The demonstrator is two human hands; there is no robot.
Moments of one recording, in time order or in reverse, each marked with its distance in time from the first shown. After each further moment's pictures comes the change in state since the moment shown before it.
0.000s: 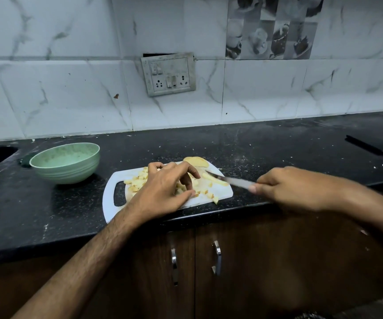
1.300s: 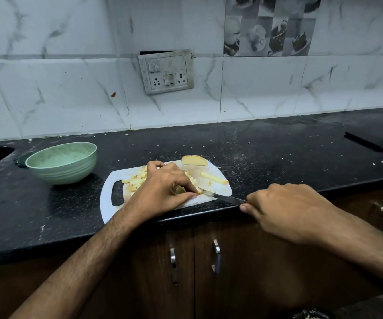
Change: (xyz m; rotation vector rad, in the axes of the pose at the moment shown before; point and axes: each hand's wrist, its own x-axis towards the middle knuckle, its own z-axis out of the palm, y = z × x) left_hand 0.002 -0.012 0.007 0.038 0.018 0.091; right_hand -0.014 -0.014 0.040 -0.326 0.196 -0.097
